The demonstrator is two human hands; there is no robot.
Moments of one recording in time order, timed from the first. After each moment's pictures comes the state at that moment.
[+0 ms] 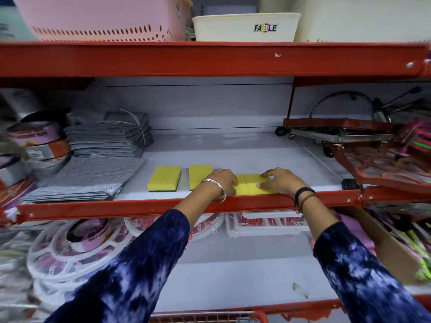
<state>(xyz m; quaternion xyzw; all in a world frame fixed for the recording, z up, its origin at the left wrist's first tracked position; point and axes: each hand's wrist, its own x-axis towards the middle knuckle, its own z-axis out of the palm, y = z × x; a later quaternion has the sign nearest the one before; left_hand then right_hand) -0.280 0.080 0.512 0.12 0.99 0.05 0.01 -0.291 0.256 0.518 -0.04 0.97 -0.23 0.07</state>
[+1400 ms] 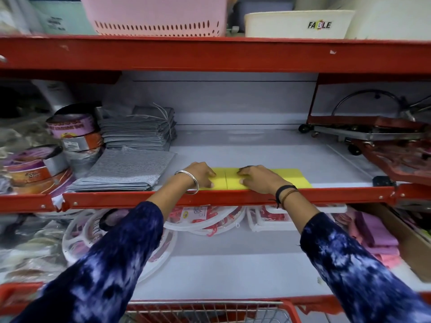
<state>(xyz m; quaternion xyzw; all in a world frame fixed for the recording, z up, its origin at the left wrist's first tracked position) -0.256 -0.067 0.517 0.07 0.99 0.07 0.03 -0.289 0.131 0.497 -0.22 0.97 -0.12 0.03</state>
